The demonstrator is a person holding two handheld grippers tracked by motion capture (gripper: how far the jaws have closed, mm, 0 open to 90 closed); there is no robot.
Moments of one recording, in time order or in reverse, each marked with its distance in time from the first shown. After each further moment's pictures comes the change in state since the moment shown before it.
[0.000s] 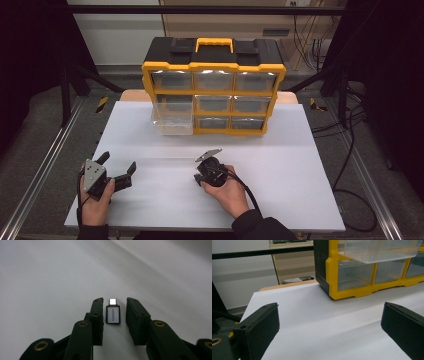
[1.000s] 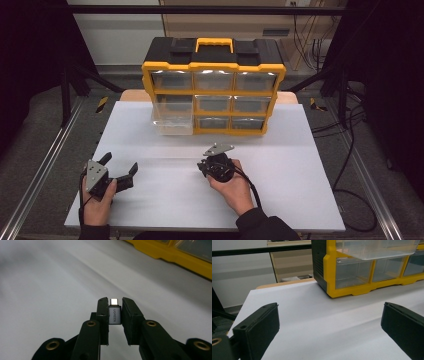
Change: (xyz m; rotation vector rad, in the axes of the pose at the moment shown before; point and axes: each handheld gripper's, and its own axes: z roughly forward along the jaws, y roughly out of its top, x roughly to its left) left arm -0.003 -0.004 0.002 0.007 -0.011 -0.007; right arm -0.015 0.004 -0.026 -0.210 -0.012 -0.001
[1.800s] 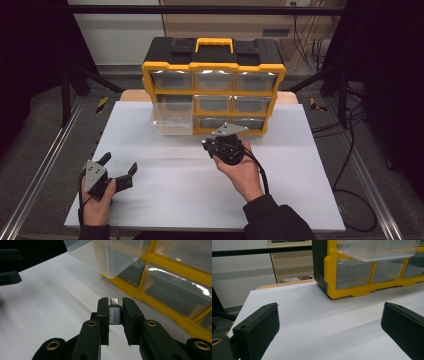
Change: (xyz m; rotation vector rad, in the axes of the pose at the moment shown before) left arm 0.001 0.000 -0.001 -0.009 -0.001 -0.007; right arm -0.019 0.050 -0.047 -0.134 -0.030 -0.016
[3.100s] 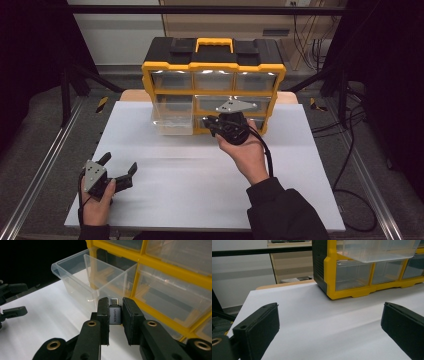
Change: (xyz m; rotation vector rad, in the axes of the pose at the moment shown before) left arm 0.001 0.000 0.000 -0.005 -0.003 -0.010; right arm -0.011 0.059 -0.028 -0.097 -0.020 -0.031
